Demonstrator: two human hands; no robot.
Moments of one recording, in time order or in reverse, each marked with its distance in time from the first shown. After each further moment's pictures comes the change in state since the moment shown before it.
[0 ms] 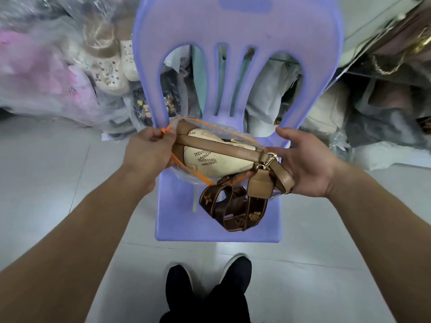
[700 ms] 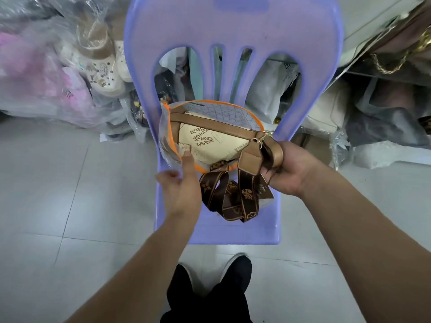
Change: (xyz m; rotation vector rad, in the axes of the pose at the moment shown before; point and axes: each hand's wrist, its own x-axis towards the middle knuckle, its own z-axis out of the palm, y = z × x) left_hand -0.047 -0.040 0.060 -0.141 0.111 -0.301; right_hand 0.026 0.000 0.027 0.414 0.062 -0.159
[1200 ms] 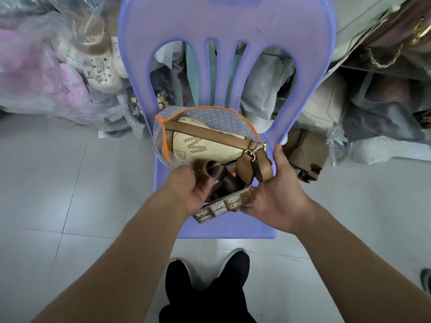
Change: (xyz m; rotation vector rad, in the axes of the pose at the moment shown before) left_hand -0.011 0.030 0.003 -0.491 -0.305 -0.419; right_hand -0.026 0.050 -0.033 -0.122 -0.232 0.088
